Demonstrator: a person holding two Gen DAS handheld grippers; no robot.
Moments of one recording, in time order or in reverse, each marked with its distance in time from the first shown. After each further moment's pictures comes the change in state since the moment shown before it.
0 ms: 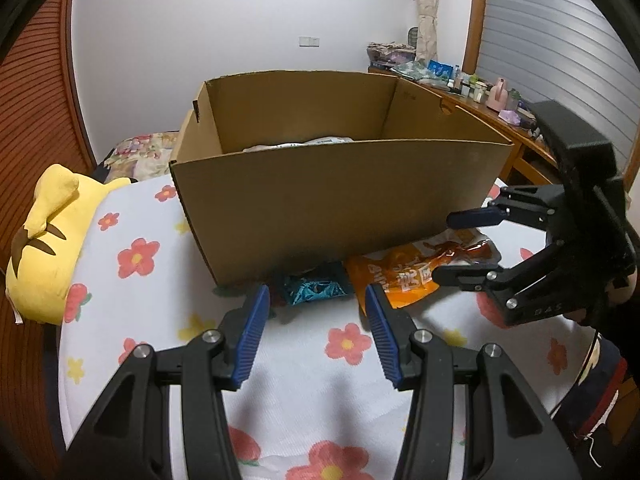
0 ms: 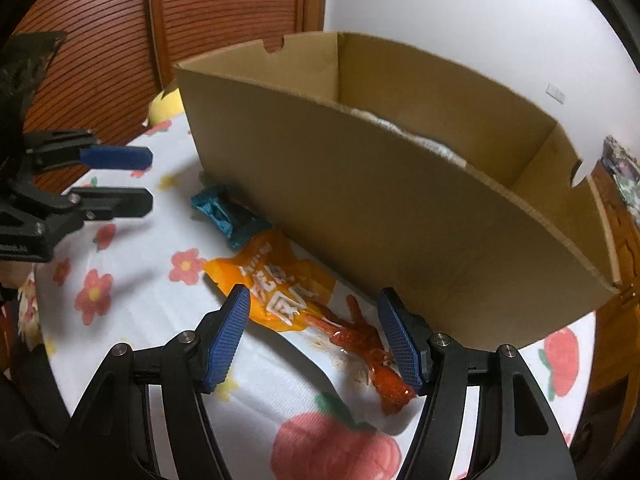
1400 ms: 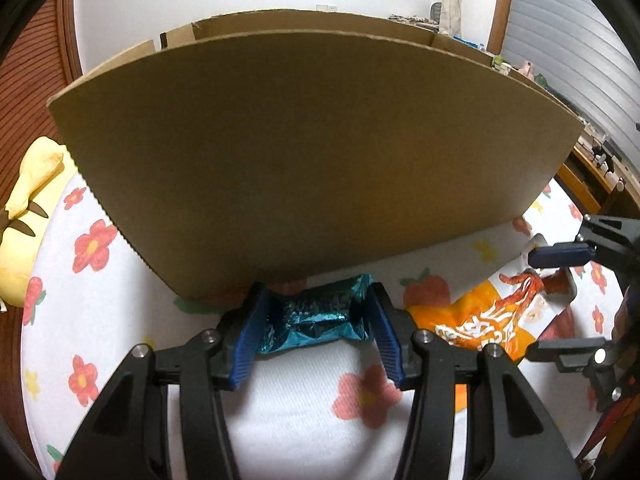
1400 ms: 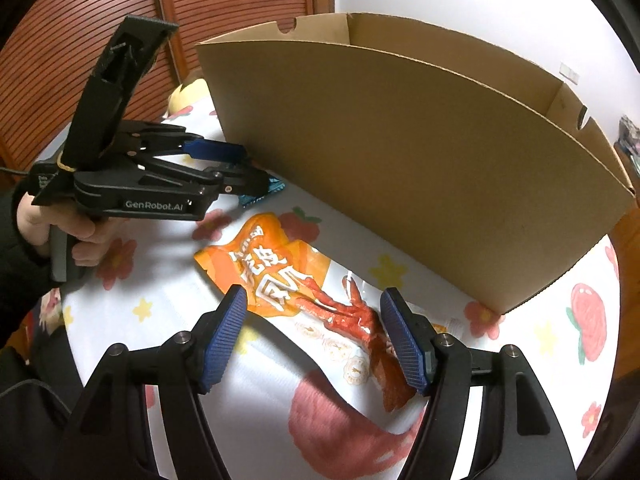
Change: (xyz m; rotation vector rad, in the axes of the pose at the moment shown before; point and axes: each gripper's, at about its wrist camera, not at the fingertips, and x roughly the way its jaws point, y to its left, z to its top) left arm 0.083 0.001 0.011 -0.044 0.110 0.040; right arm -0.013 -0.003 -0.031 0.024 0.022 0.088
